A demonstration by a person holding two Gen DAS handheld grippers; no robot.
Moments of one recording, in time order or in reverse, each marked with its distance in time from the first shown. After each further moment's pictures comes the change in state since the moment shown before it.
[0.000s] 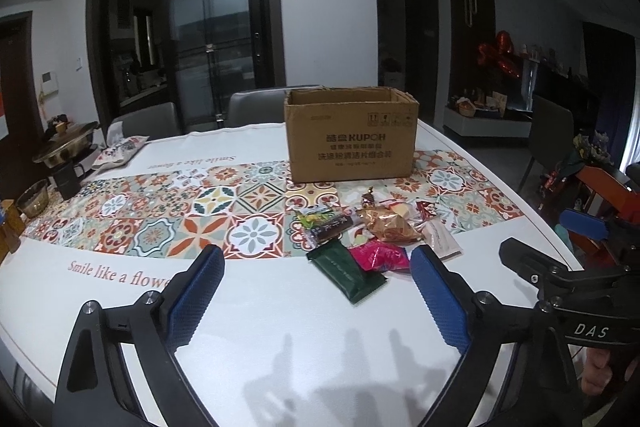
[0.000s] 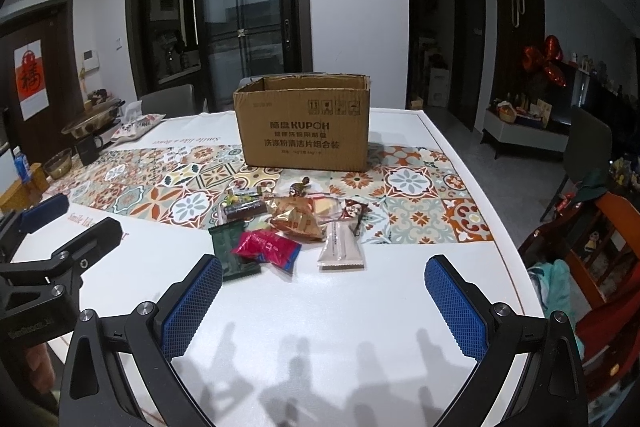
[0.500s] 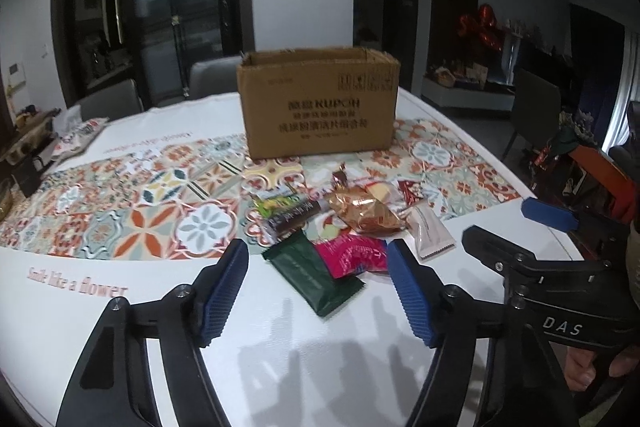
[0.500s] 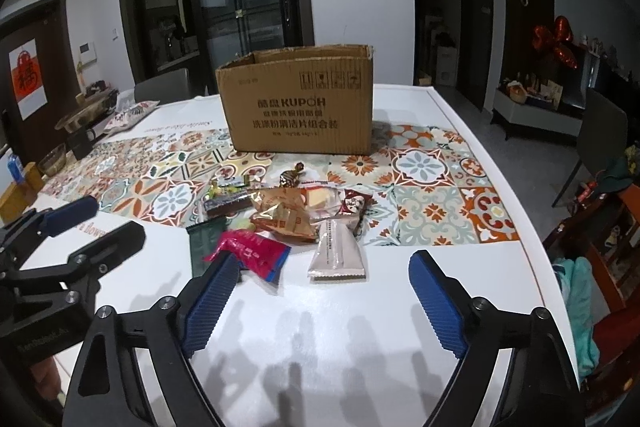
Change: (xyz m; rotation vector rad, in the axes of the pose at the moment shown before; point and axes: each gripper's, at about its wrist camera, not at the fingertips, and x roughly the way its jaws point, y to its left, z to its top) left arm 0.071 -0.020 0.002 0.025 0.129 -0.101; right arm 0.064 -0.015 0.005 0.016 0.081 0.032
